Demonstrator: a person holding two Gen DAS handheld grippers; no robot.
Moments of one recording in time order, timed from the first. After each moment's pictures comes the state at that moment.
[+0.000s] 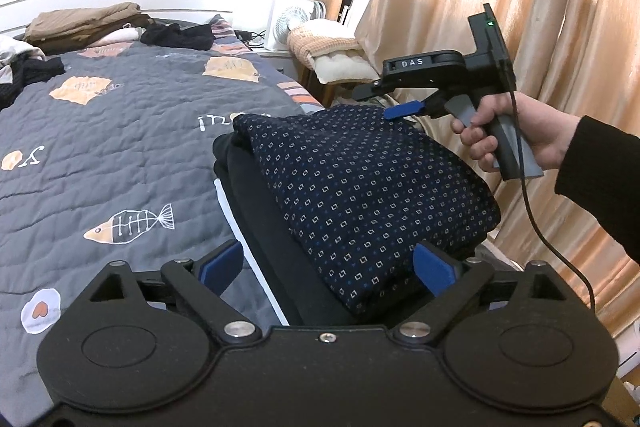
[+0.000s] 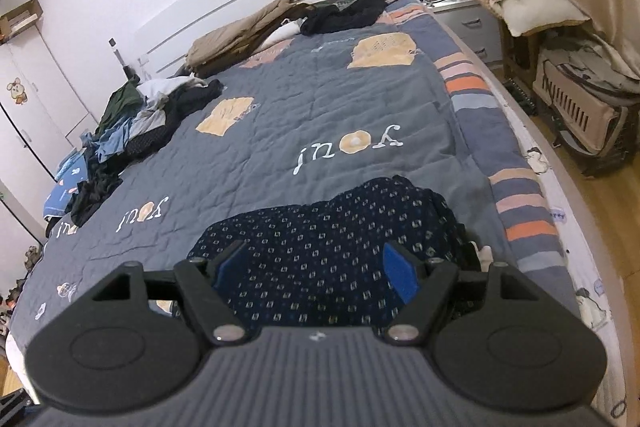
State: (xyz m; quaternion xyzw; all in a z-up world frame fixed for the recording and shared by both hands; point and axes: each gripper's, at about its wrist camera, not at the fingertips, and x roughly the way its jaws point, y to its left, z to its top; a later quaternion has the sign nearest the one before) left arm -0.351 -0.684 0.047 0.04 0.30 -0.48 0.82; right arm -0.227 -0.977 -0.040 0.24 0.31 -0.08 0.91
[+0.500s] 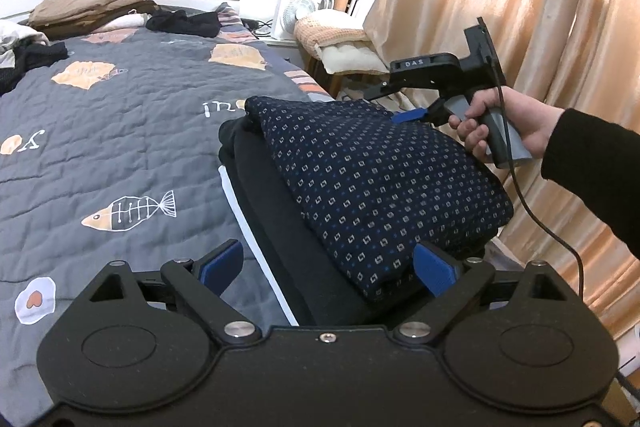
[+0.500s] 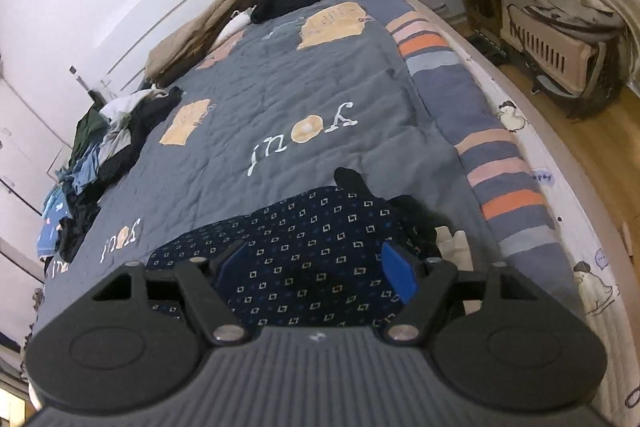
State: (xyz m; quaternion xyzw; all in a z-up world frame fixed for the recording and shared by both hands) left arm -0.340 -0.686 0.038 0.04 0.32 -0.47 0.82; right arm -0.214 -1.026 -0.072 0.32 0.34 -0.11 0.88
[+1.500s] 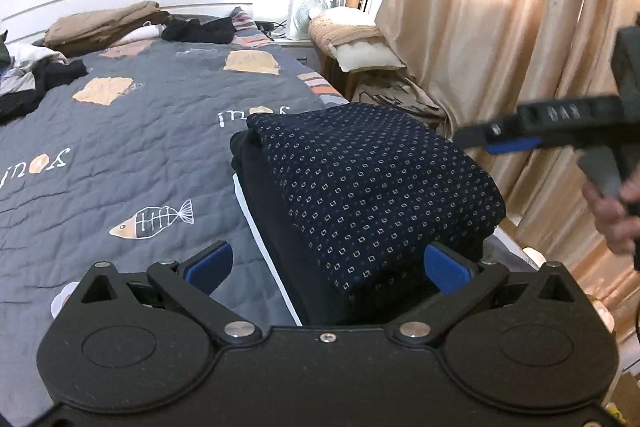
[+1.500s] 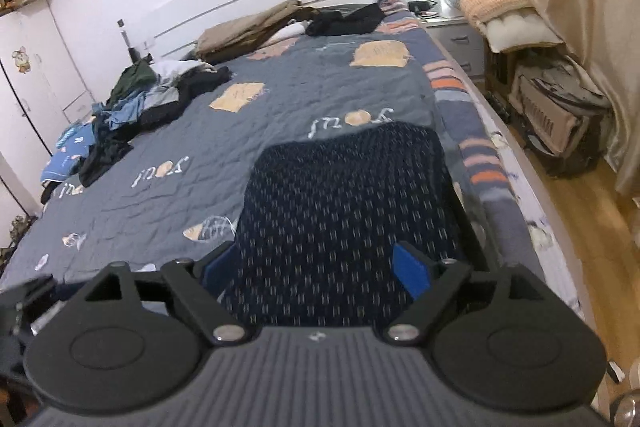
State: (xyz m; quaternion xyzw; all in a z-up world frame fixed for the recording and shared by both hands) left arm -0.374 -0.695 0.076 0.08 0.31 -0.44 0.84; right arm -0.359 -0.872 0.000 0.19 0.32 -0.11 0.92
